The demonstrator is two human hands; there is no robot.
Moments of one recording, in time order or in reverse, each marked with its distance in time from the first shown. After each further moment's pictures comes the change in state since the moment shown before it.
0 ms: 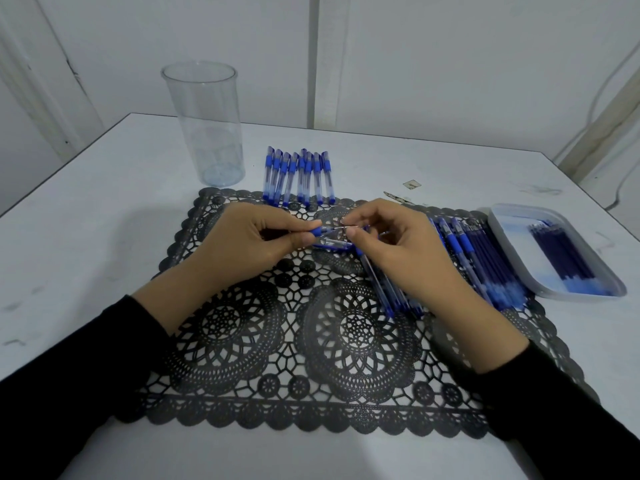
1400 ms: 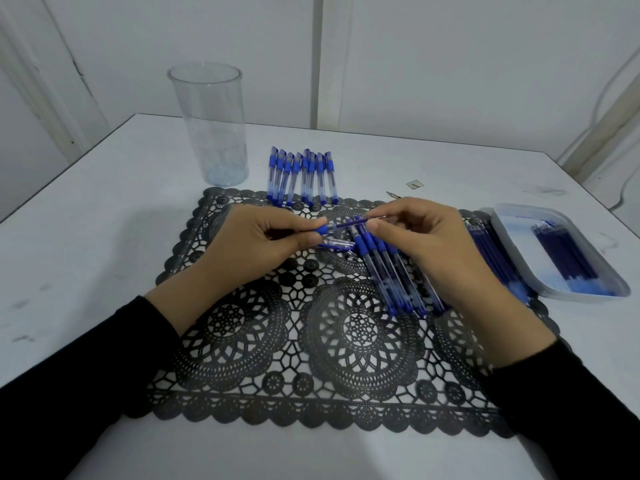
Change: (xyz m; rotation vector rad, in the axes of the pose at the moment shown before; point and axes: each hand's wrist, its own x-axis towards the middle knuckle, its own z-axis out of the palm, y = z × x) left_hand -0.004 0.006 0.003 -0.072 0.037 -0.020; right_hand -0.002 0.002 -0.021 0.234 0.015 0.139
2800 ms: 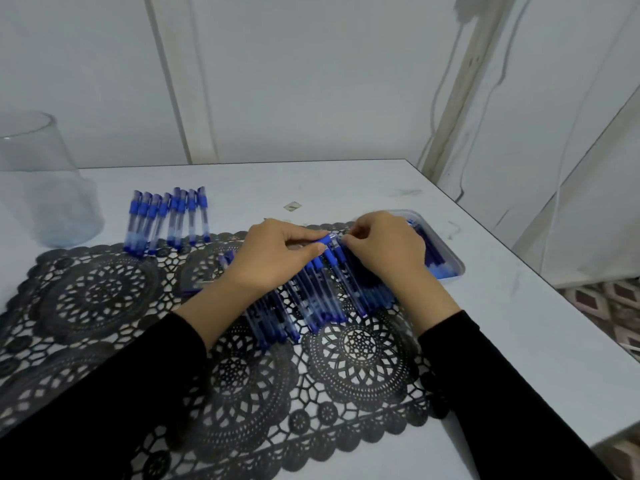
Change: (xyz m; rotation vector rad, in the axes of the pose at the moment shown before) left_hand 0.085 0.059 0.141 -0.006 -0.273 -0.215; right_hand 0.007 0.026 -0.107 -1.011 0.393 0.328
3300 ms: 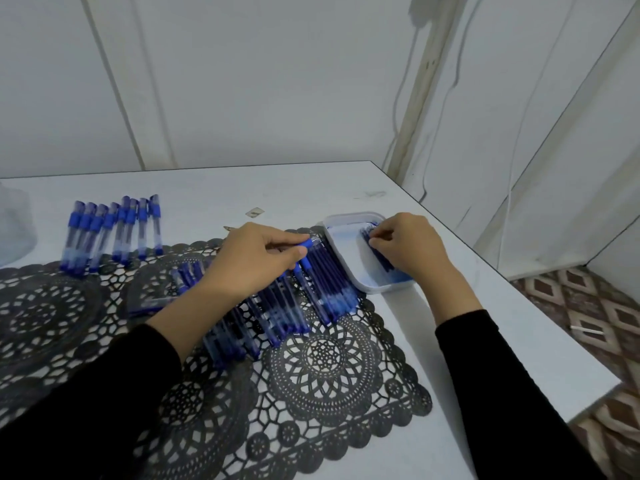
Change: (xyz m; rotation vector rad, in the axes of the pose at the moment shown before) left_hand 0.012 0.013 0.018 -0.095 -0.048 -0.055; right_hand 0.020 0.083 -0.028 -0.048 -0.009 0.038
